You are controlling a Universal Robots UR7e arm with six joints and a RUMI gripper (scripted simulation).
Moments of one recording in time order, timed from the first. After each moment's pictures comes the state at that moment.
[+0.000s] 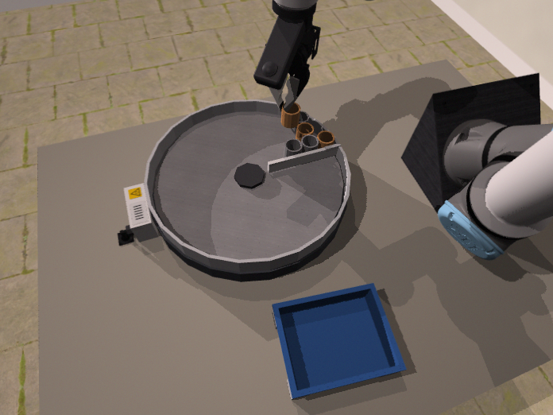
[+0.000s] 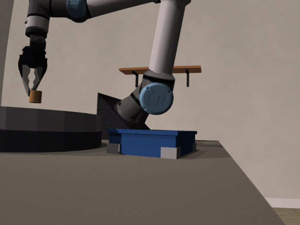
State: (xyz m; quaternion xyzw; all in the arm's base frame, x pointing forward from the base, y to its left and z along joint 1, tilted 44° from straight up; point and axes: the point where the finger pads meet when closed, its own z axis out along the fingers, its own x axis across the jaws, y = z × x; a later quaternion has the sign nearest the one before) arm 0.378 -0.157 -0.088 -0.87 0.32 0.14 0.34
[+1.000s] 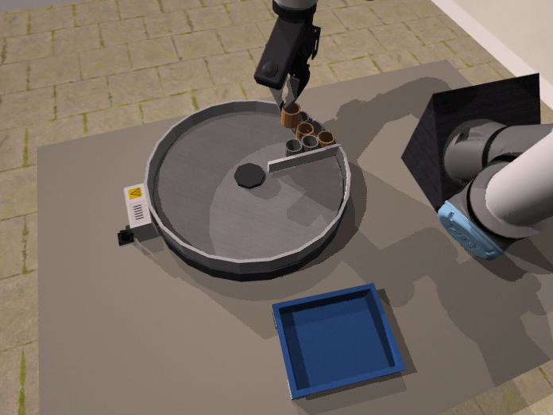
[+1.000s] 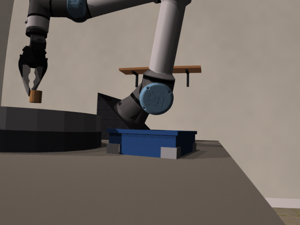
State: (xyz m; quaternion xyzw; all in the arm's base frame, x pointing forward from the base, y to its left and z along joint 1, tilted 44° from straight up) arm 0.378 -0.157 -0.087 -0.87 0.32 0.14 0.34
